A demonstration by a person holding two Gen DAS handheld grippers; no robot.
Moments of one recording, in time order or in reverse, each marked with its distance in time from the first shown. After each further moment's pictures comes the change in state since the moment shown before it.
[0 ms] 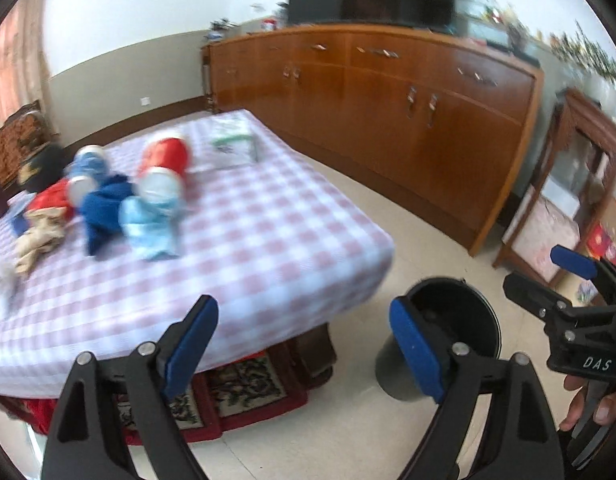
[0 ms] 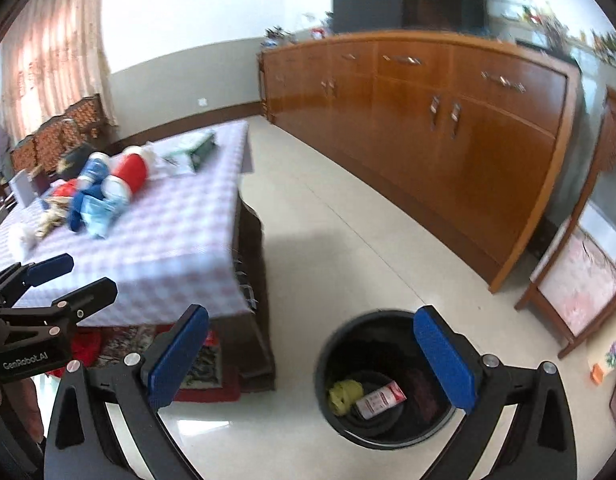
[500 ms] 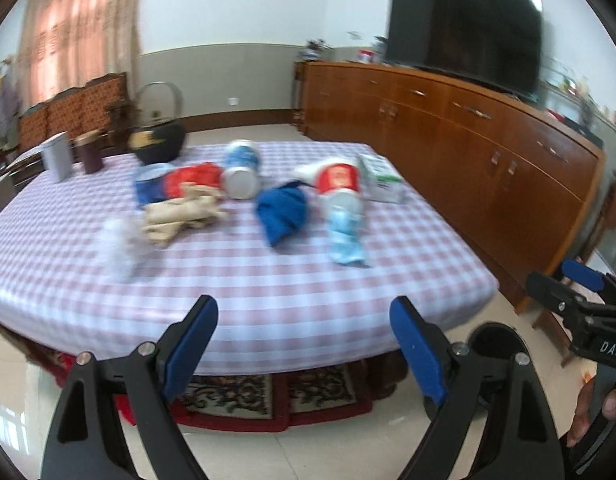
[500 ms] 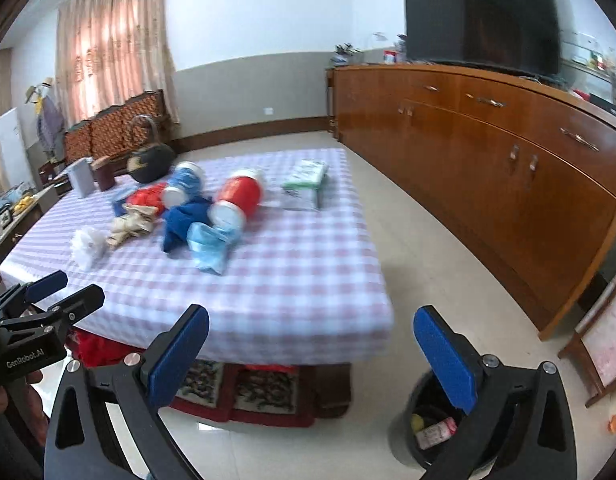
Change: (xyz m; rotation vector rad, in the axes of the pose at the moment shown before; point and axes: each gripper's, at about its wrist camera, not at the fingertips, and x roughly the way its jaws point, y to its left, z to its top) left arm -0.050 0.123 -0.022 -0.219 -0.095 0.206; right arm -0.004 0.122 0.042 -0.117 -0.056 0.191
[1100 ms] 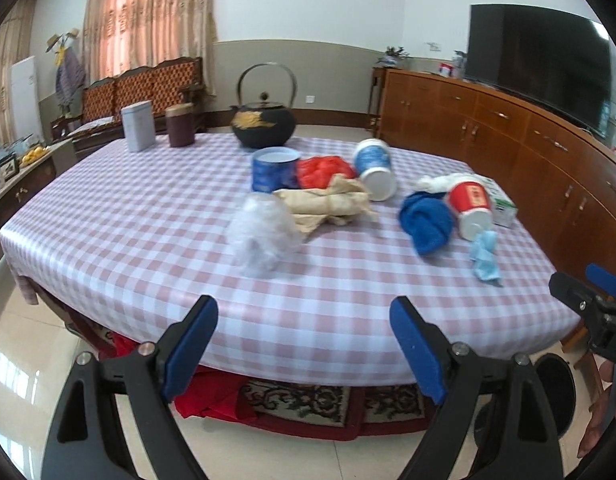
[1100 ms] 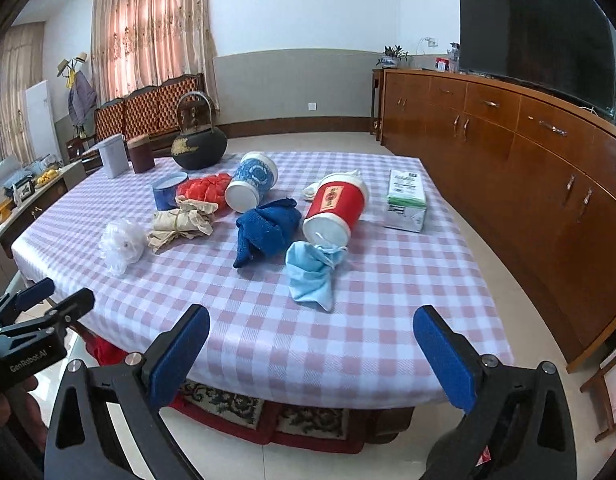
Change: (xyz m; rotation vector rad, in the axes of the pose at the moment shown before) left arm 0.018 0.107 -0.008 -0.131 -0.010 0.204; right arm 0.062 0.104 0.020 -0.098 0.020 0.076
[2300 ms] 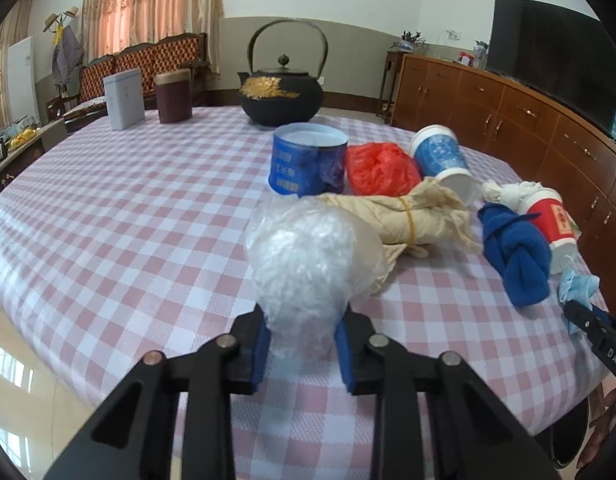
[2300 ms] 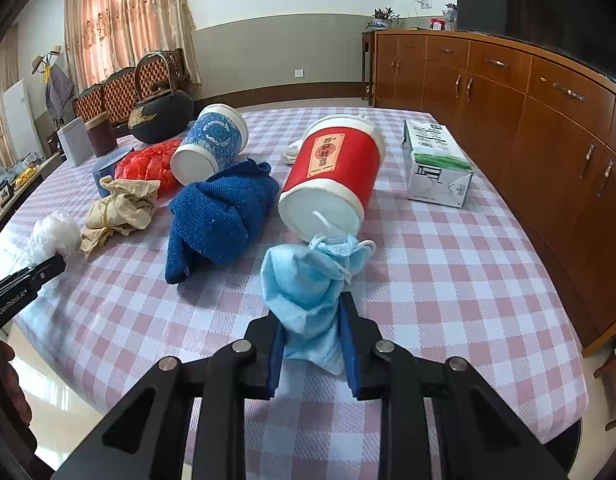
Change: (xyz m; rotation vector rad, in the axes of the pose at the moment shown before) left arm 0.094 0.030 0.029 -0.021 0.056 -0.003; right arm 0.106 -0.016 0.009 0.057 0.113 -0.016
